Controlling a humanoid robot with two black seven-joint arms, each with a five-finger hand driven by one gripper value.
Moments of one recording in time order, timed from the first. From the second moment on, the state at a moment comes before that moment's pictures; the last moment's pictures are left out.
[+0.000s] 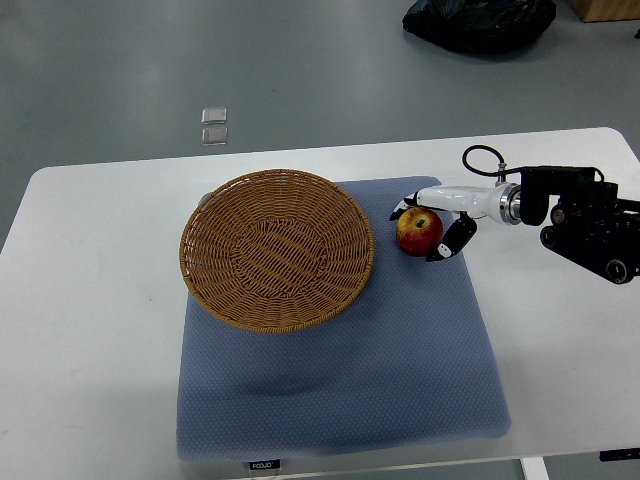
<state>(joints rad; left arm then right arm) -0.05 0.00 -0.09 -0.17 0.08 0.02 0.13 0.98 -0.40 0.16 0.78 -1.42 0.18 0.34</state>
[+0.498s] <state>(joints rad) -0.05 0.00 -0.09 -0.17 0.08 0.02 0.13 1.14 -0.41 0.18 0.79 -1.40 0.16 0.37</state>
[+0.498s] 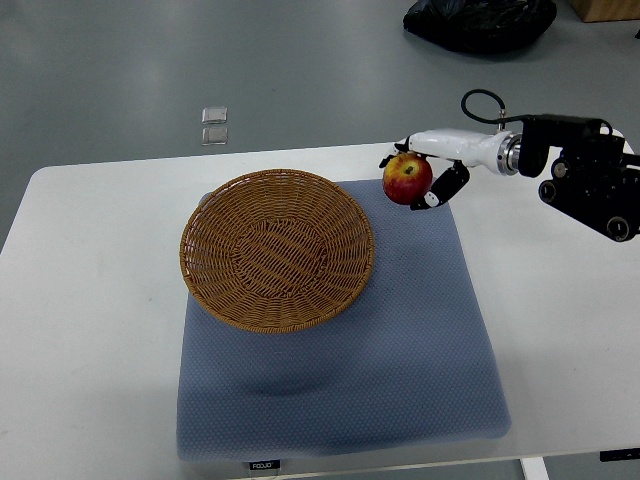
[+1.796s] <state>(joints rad) -0.05 0.00 -0.08 -0.17 0.08 0.02 0.13 1.22 0.00 -0.04 0.70 -1.41 0.16 0.44</state>
